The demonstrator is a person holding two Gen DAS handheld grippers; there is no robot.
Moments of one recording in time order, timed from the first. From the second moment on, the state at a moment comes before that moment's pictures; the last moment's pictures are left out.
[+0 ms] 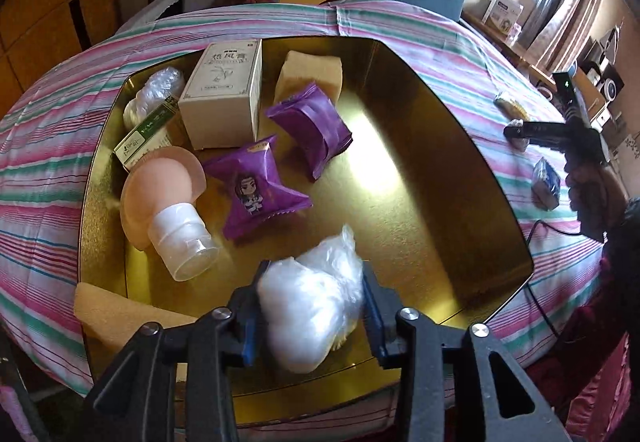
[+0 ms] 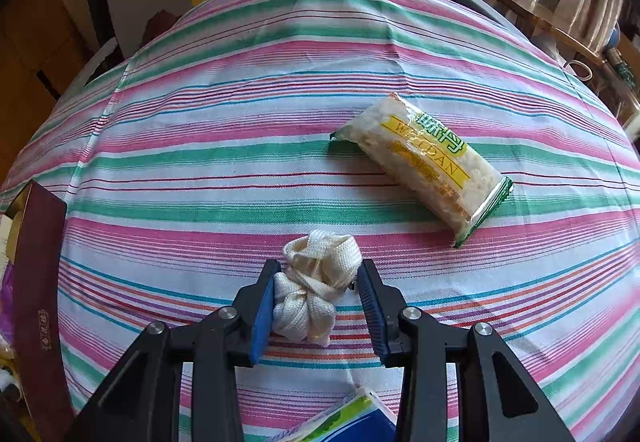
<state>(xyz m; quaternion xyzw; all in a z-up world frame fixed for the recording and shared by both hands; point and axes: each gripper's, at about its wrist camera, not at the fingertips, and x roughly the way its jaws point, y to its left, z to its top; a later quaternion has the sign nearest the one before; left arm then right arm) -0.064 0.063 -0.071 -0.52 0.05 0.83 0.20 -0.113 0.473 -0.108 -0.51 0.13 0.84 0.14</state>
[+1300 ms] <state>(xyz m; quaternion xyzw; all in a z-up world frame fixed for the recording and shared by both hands) -0.033 0.003 -0.011 -0.42 0.01 0.90 0.12 -0.076 0.332 0.026 -0.40 0.07 0.91 -0.02</state>
